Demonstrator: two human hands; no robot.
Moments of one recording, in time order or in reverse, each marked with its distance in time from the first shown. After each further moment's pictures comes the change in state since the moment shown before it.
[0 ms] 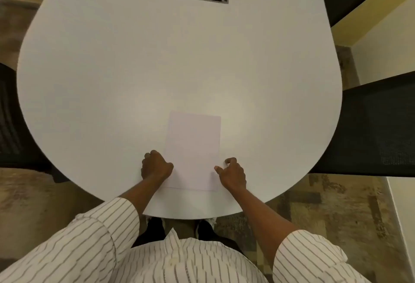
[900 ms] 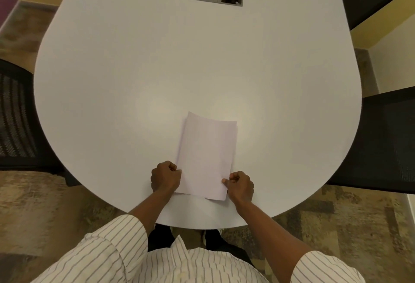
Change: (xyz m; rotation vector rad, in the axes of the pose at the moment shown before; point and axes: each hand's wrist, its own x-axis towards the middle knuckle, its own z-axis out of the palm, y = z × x) left_hand -0.012 -0.009 0.001 -0.296 0.052 -0.049; right_hand 0.010 0.010 0.031 0.206 0.120 0.103
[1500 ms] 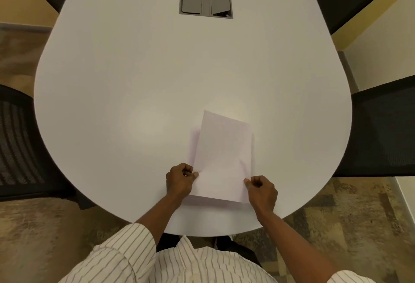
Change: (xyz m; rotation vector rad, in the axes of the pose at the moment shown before) left_hand 0.023 -0.006 -0.029 -0.239 -0.232 0.209; right_hand -0.036 -0.005 -0.002 0.160 0.278 -0.034
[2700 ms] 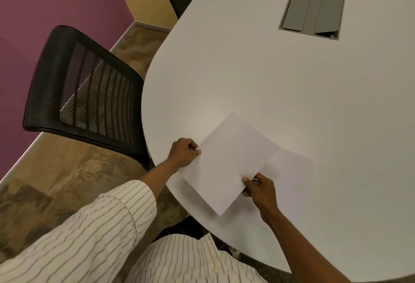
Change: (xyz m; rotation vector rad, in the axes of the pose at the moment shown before) left_hand 0.033 0.000 -0.193 0.177 0.193 -0.055; right_hand -0.045 -0.099 0.106 0.260 -0.673 -0.175
